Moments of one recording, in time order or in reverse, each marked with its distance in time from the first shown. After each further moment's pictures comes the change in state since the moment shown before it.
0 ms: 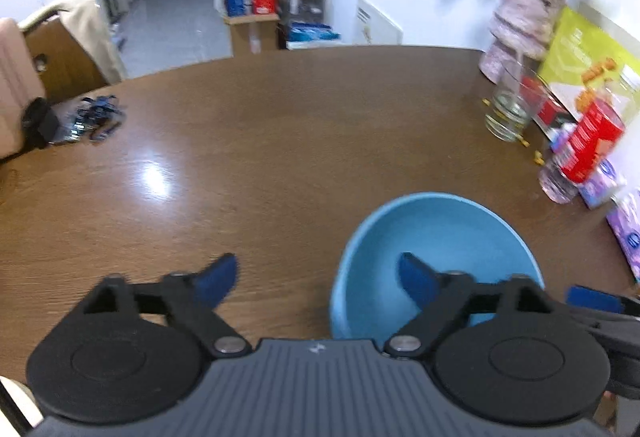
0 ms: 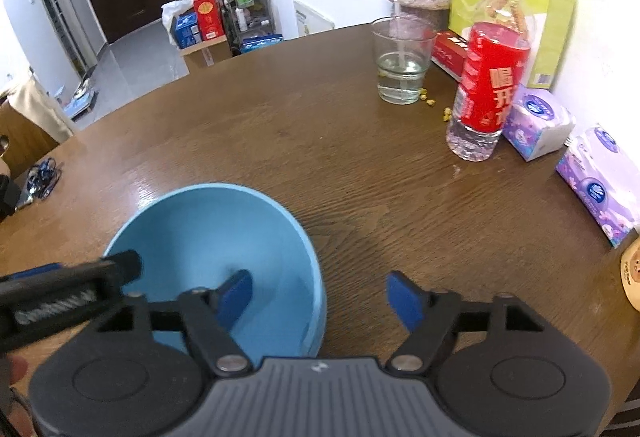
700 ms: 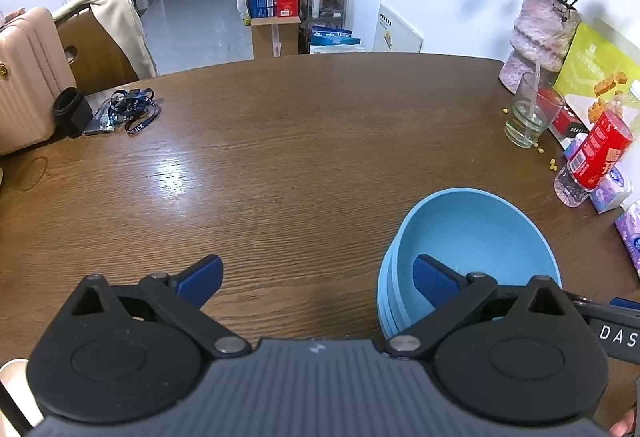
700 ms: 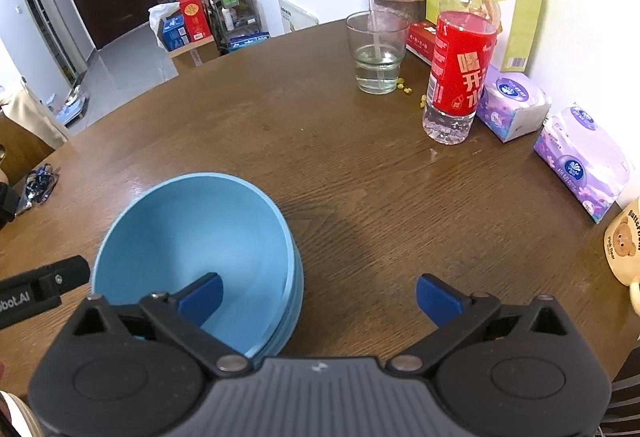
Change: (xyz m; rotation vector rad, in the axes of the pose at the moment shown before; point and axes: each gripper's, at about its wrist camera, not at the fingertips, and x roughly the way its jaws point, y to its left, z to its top) left arm -0.027 0.028 -0.011 -0.026 -0.011 0.023; right arm -0.018 -0.014 -0.010 0.039 0.013 -0.011
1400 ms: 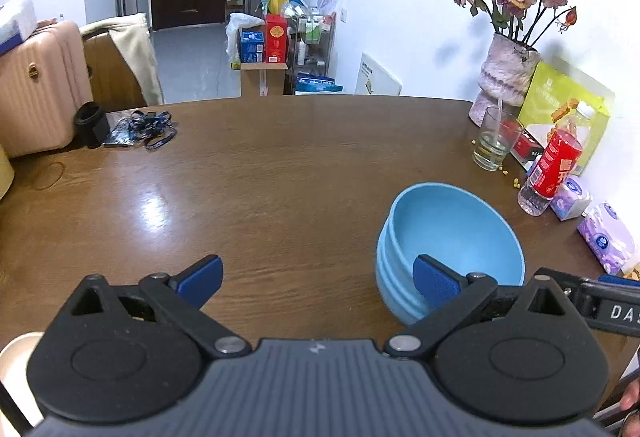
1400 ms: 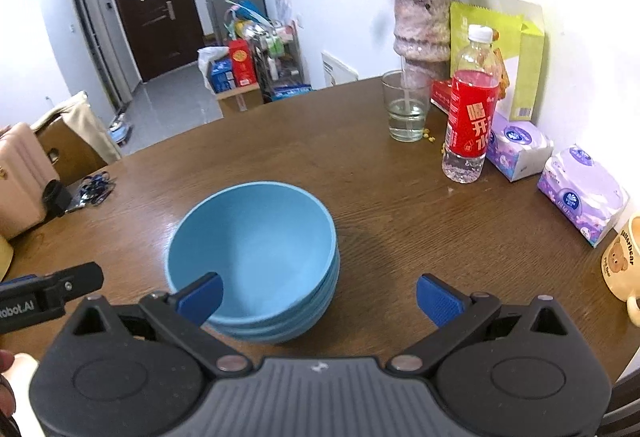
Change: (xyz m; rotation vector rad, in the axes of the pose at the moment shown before) left arm -0.069 0.037 -0.058 -0.017 -0.163 -0.077; right arm -0.067 0.002 -0.052 -0.086 -0.190 0.105
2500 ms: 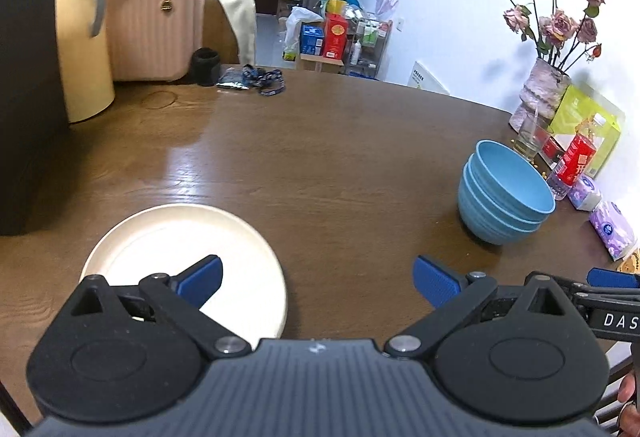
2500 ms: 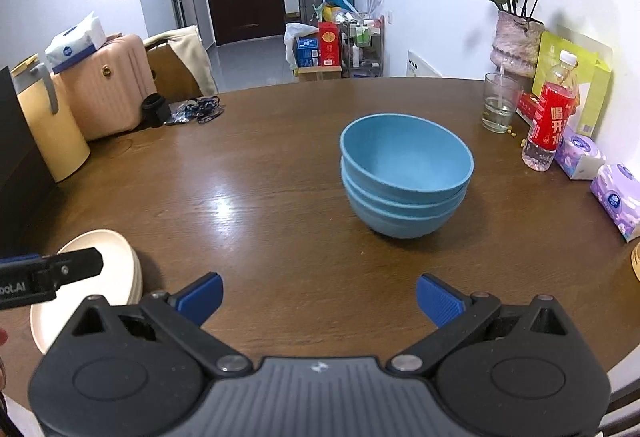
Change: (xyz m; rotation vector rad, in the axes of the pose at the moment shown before) left arm -0.120 0.121 -0.106 -0.152 -0.009 0.059; right arm -0.080 0.110 -0.104 -0.220 0.027 0.115
